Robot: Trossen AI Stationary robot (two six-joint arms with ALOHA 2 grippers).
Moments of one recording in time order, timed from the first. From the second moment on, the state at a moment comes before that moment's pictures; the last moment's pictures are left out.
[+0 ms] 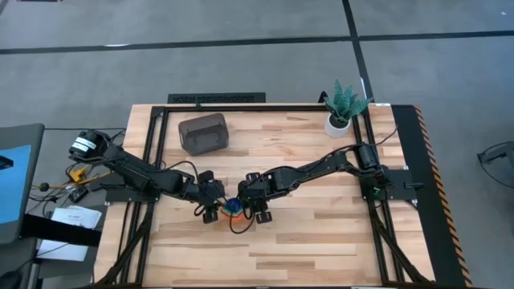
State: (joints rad) left arm -0.30 1.38 0.63 -0.14 -0.25 -0.41; right arm 0.15 2.12 1.57 -0.50 0.00 -0.09
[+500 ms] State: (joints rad) left arm -0.29 1.38 0.62 -0.13 -0.25 -0.44; right arm 0.15 2.12 1.57 -0.49 0.09 -0.11
